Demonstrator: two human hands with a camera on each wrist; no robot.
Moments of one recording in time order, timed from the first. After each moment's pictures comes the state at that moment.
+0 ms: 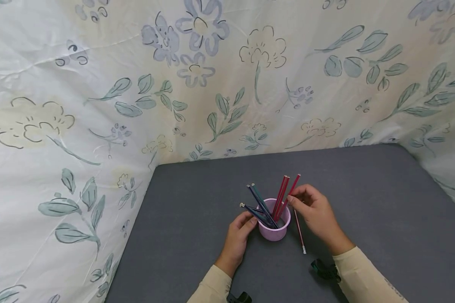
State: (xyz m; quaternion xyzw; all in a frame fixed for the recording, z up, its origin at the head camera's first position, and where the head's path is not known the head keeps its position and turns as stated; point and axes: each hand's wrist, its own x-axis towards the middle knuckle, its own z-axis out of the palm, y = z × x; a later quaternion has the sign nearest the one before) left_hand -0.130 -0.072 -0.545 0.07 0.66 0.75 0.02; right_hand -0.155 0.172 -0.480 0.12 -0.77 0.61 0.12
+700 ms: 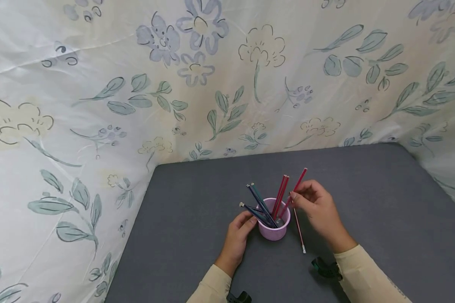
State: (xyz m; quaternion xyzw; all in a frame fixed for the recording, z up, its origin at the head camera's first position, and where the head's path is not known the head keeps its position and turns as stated) left_hand -0.128 -0.071 -0.546 0.07 0.66 0.75 0.02; right_hand -0.153 0.178 -0.471 0.12 -0.72 0.67 0.11
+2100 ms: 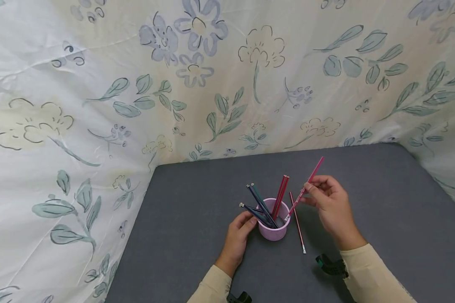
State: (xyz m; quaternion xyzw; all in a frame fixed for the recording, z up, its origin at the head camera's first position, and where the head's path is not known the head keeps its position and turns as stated) left_hand -0.129 -0.071 -0.545 0.06 0.67 0.74 0.02; right_hand -0.157 0.192 -0.460 0.07 -0.61 0.78 0.13
